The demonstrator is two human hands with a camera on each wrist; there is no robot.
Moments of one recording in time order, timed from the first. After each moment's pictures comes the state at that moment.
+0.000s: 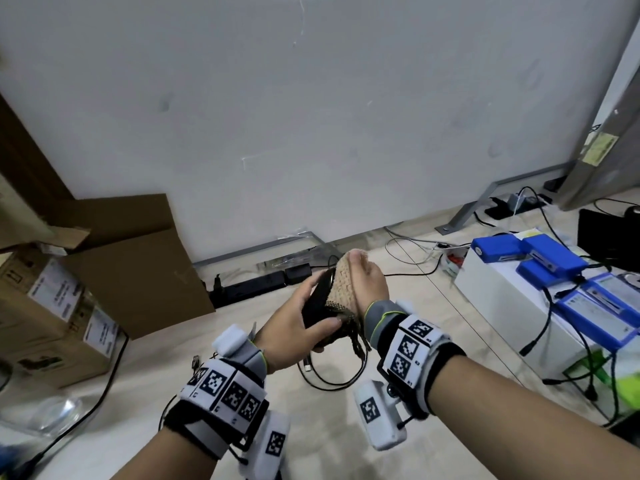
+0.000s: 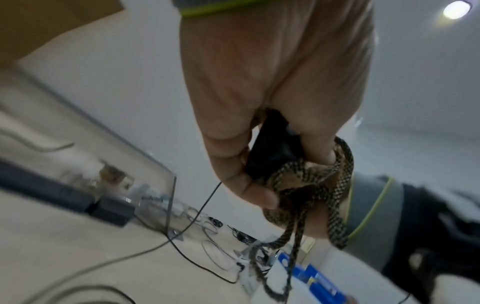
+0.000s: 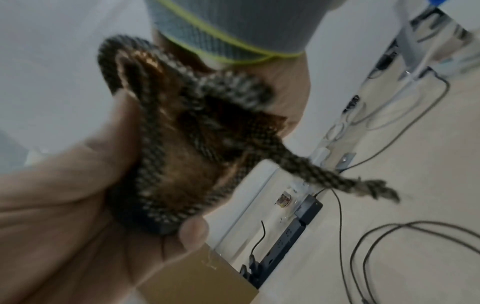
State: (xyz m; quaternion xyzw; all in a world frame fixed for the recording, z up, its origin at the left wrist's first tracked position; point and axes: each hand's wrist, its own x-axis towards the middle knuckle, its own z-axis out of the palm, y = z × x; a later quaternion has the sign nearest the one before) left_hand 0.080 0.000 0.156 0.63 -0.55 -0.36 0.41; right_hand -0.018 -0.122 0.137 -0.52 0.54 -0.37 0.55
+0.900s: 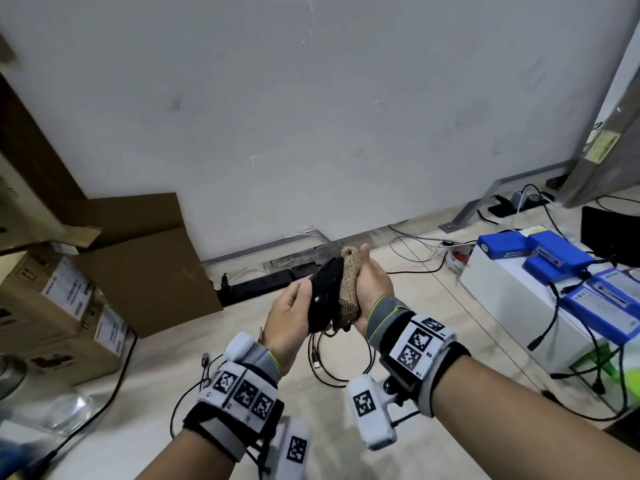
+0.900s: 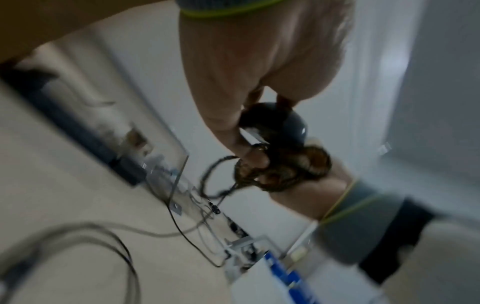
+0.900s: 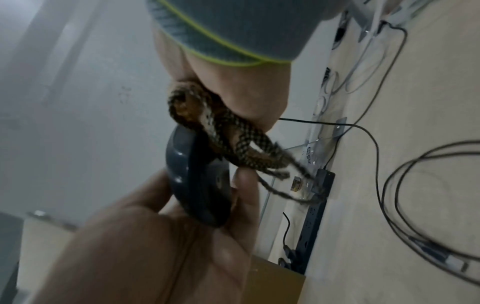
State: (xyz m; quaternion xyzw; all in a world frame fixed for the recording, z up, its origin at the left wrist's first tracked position) left_hand 0.087 -0.003 0.139 0.61 -0.33 -0.38 0.62; right_hand 0.002 -0.097 0.147 -0.30 0.44 -0.45 0.72
